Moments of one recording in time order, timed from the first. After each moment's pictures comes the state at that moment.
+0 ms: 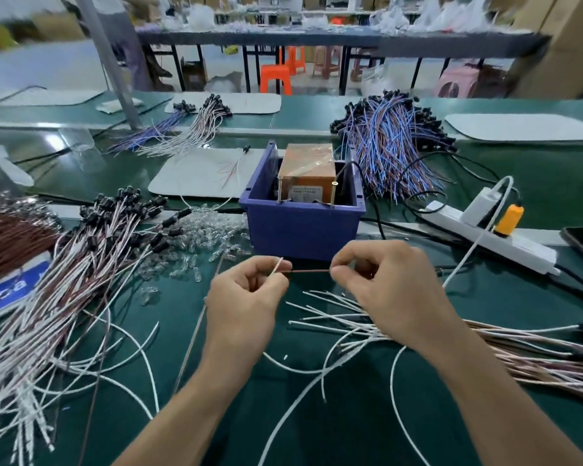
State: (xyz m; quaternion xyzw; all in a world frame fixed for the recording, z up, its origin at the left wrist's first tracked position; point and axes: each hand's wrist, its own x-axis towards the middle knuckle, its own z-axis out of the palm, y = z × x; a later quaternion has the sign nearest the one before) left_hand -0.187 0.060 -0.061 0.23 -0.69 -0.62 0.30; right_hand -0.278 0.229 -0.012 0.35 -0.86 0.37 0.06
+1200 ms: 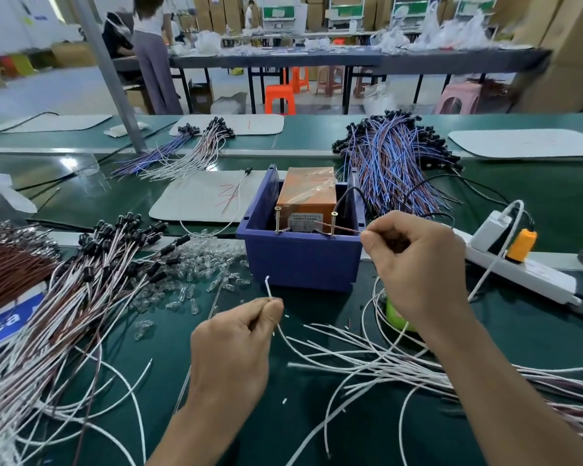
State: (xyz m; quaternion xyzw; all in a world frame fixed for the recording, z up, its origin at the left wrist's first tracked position) left_hand -0.180 0.056 -0.050 0.24 -0.84 -0.40 0.29; right_hand -0.336 0.216 -0.002 0.29 -0.80 0.48 0.22
